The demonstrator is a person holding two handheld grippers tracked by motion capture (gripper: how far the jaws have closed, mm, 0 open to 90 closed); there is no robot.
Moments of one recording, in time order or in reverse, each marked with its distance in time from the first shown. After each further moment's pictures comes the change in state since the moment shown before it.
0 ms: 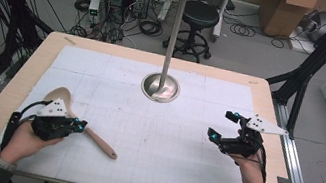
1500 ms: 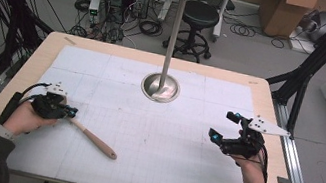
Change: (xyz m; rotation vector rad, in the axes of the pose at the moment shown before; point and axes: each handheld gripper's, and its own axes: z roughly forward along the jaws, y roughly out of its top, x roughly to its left) left arm 0.064 -0.013 0.025 0.203 0.038 -0.097; right arm 0.000 0.000 -0.004 -0.007 0.006 0.008
